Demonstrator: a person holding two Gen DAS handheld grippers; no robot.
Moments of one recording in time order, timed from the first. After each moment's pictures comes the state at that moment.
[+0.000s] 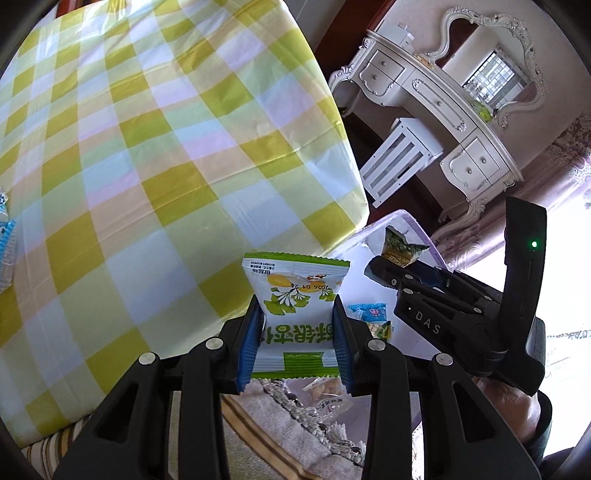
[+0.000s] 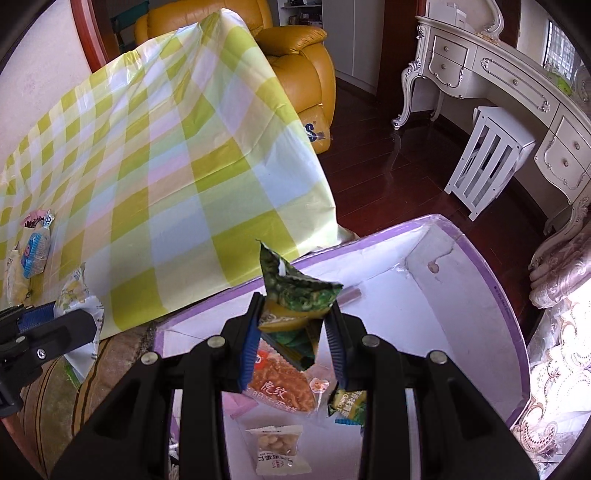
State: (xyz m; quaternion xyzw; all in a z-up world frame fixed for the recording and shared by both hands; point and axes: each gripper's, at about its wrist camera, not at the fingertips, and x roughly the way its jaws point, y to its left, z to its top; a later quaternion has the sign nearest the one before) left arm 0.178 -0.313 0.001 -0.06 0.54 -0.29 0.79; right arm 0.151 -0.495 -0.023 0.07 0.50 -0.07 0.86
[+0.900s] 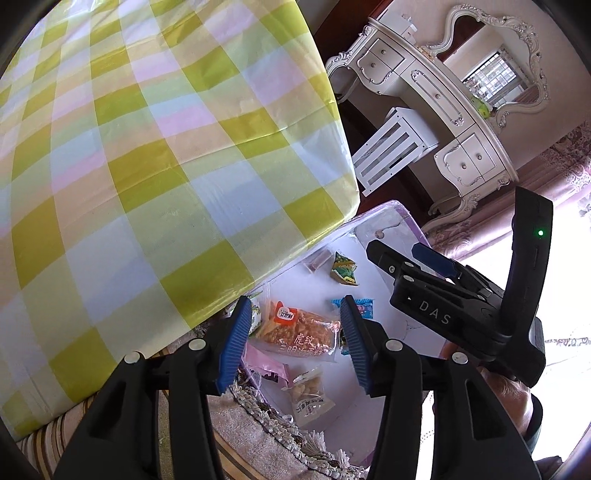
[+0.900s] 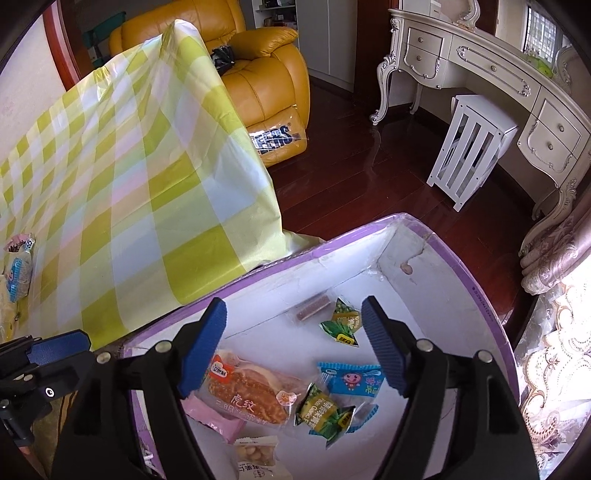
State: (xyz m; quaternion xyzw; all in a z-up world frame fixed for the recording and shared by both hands) left arm 0.188 -0.329 -0.014 -0.07 0.56 -0.29 0.77; right arm 0.156 -0.515 -0.022 0.08 0.49 -0.10 0.86
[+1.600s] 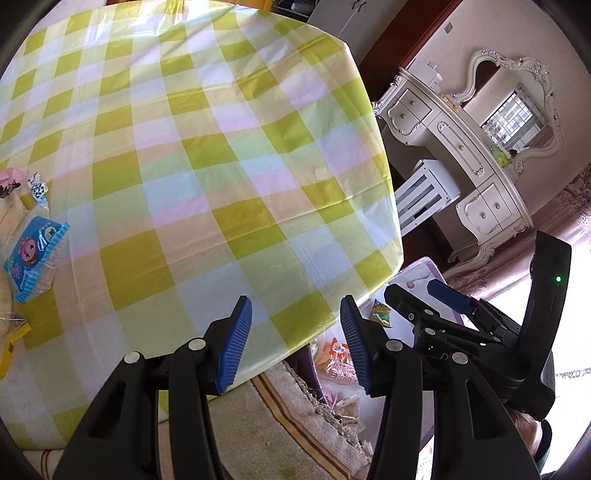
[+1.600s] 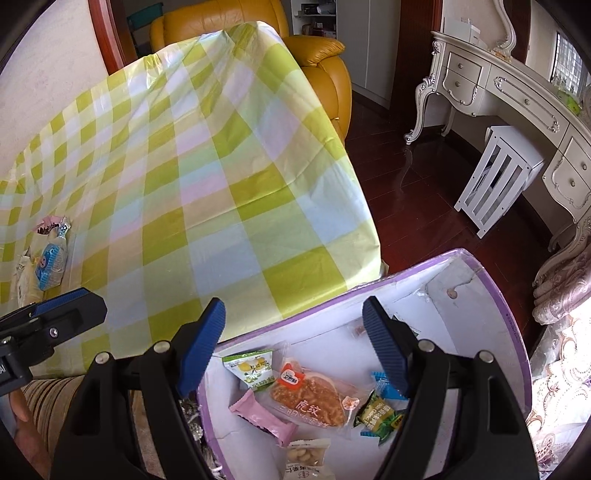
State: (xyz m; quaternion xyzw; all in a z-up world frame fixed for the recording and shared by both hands) left arm 0.201 -0.246 0.016 -0.11 0.50 -0.23 0.83; right arm 0.174 -0.440 0.006 0.05 0.48 -0.04 0.88
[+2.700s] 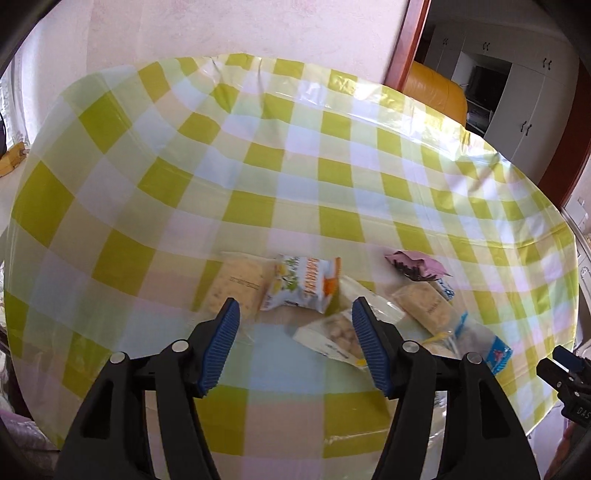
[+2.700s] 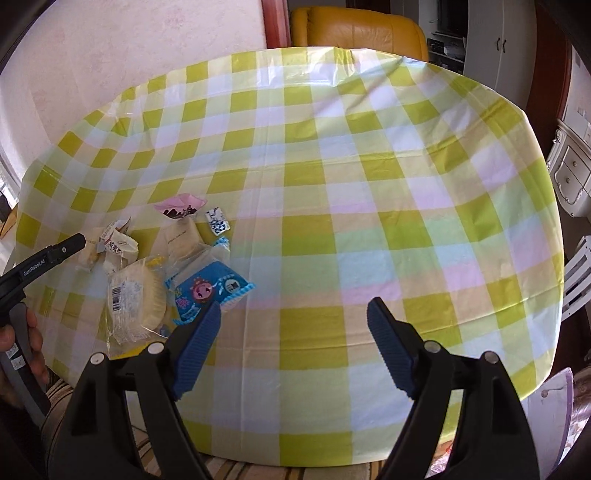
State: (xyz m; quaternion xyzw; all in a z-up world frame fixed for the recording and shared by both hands) left arm 0.193 0.100 0.015 -0.15 0.38 0.12 0.90; right arm 0.236 -0.203 0.025 -0.05 0.45 0.15 0.88
